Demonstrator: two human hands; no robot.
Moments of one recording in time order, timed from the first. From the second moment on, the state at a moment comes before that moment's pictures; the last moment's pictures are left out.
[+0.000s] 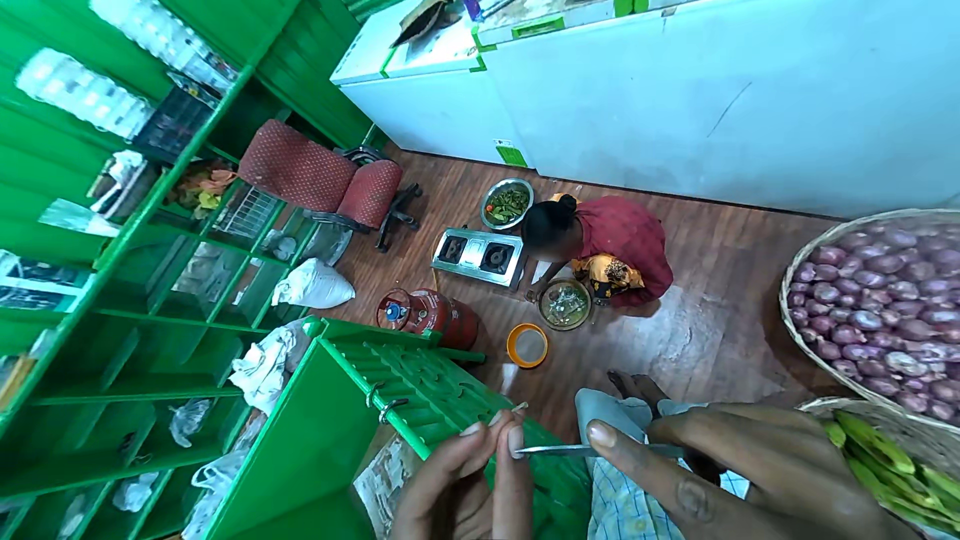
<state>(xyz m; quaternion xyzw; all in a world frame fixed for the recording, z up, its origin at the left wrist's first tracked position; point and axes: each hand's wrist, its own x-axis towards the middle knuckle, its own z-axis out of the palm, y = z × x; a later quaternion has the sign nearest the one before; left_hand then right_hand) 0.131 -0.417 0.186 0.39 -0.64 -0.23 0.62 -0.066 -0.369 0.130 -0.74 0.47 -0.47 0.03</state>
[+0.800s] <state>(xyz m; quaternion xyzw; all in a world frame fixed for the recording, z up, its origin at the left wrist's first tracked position) 0.132 -0.418 0.185 0.41 -0.65 -0.19 0.61 -0.063 -0.368 0.133 -0.75 0.49 -0.45 0.00</state>
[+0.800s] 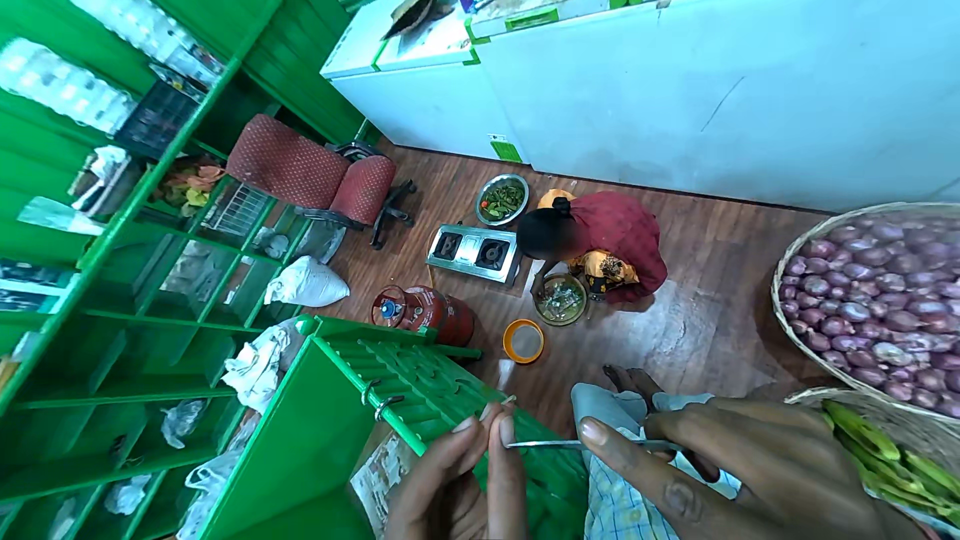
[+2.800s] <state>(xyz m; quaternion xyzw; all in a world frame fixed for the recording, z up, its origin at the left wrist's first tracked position) 0.134 -0.420 0.181 0.40 -0.64 -0.24 0.61 -0.058 -0.369 0.129 -0.74 0.49 -0.45 -0.01</state>
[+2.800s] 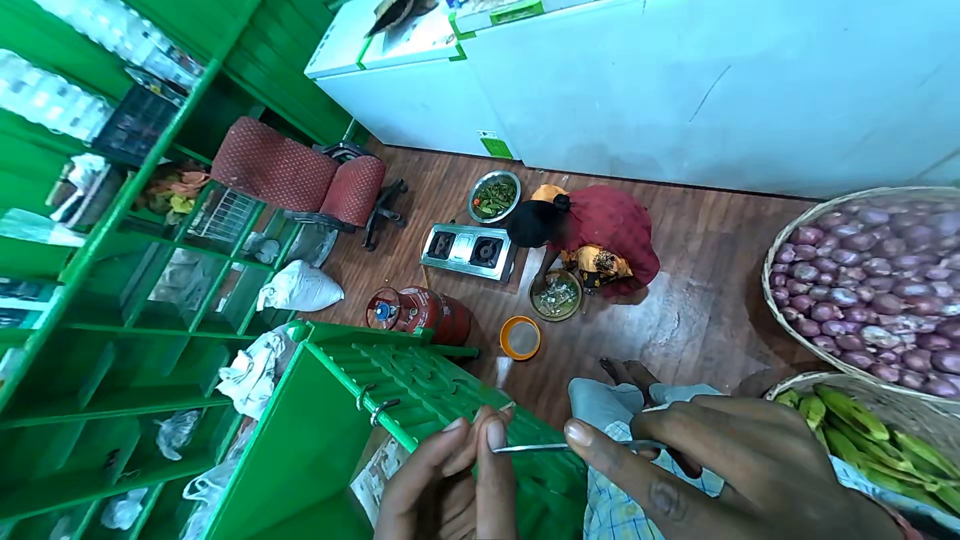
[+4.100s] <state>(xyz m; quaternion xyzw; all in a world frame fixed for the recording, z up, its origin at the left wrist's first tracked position) 0.132 -0.414 0.184 0.38 -0.61 -0.34 0.61 -0.066 -0.364 0.127 -0.74 0.48 -0.46 0.00</state>
